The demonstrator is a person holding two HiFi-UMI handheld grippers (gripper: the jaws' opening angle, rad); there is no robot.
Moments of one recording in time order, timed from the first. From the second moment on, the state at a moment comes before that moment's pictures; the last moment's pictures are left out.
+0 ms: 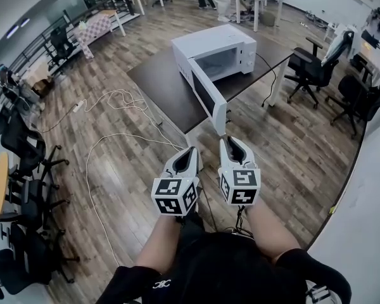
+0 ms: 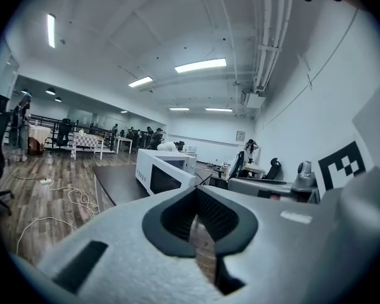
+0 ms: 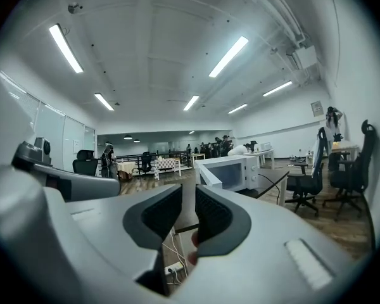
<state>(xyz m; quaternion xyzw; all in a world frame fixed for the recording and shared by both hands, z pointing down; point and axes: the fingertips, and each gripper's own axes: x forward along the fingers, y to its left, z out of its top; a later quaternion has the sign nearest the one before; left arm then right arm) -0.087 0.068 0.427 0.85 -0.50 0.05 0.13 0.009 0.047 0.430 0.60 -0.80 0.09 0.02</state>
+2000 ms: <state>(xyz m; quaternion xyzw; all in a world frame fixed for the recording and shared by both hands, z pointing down) -0.092 -0.225 0.480 0.94 -0.28 0.13 0.14 0.084 -0.208 0.529 0.85 -0.48 0.16 0.09</state>
